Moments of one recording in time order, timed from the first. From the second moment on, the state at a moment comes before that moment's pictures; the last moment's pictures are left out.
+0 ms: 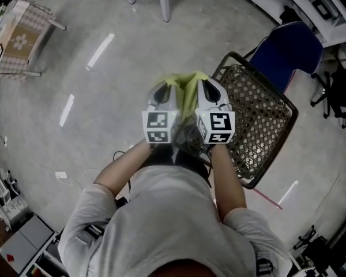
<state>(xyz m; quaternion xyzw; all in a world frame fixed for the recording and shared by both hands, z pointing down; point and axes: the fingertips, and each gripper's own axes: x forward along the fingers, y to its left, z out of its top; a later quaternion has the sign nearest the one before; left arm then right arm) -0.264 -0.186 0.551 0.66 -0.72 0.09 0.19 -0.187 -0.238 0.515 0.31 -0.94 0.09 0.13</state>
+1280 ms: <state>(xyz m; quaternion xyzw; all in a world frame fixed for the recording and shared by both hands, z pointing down) -0.136 -0.356 0.341 0.76 -0.65 -0.01 0.03 0.142 -0.398 0.361 0.55 -0.83 -0.08 0.05</state>
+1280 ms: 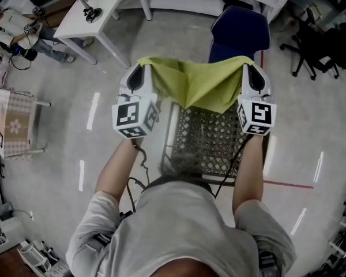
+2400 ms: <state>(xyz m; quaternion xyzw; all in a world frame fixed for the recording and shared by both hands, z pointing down) -0.387 -0.098 0.477 0.54 -0.82 0.05 0.16 -0.406 -0.151 0.481 0.00 -0.99 0.04 0.10</state>
